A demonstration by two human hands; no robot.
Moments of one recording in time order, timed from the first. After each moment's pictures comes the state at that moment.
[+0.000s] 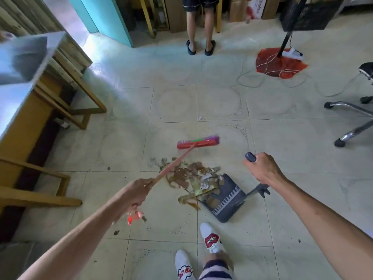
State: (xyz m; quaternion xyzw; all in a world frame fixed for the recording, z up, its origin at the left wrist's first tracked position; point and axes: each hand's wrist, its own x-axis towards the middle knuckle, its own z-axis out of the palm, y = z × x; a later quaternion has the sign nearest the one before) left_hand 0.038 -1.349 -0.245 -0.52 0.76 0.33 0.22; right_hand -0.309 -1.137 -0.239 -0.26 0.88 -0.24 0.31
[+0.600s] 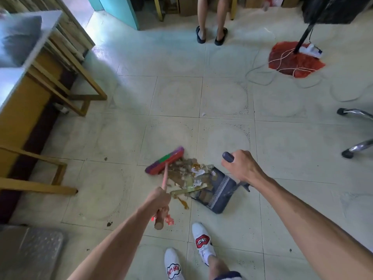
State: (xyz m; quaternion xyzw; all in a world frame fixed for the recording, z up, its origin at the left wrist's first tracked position) left_hand -0.069 -1.312 -0.288 -0.68 0.55 0.42 0.24; right_hand -0.334 -1.216 -0.233 -0.39 0.83 -0.20 0.35
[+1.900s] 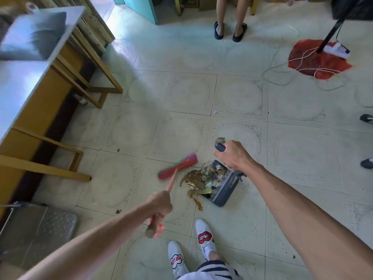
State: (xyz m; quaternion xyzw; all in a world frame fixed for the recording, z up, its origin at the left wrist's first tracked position) left_hand -0.060 -1.289 -0.230 -0.55 0.65 0.37 0.37; right_hand -0.338 -1.268 -0.243 -0.42 0.79 -0.20 0.40
